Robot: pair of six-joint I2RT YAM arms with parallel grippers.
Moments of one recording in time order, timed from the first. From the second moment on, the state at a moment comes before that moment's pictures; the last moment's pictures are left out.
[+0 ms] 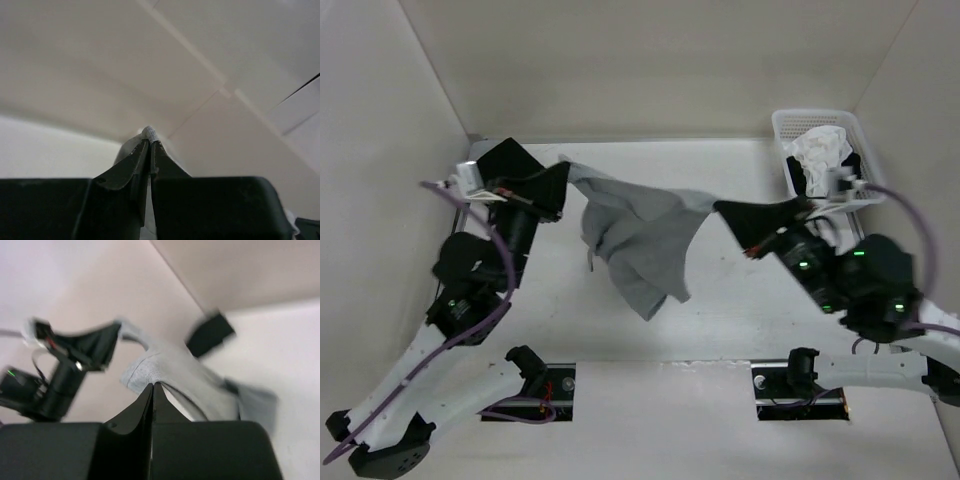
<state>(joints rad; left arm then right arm) -0.73 0.72 1.03 0.01 -0.45 -0.62 1.26 0.82 1.20 -0.15 0.61 0.58</state>
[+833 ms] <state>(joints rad) -0.88 0.76 1.22 0.13 -0.63 -0.29 1.58 0.96 1.27 0.24 0.94 -0.10</state>
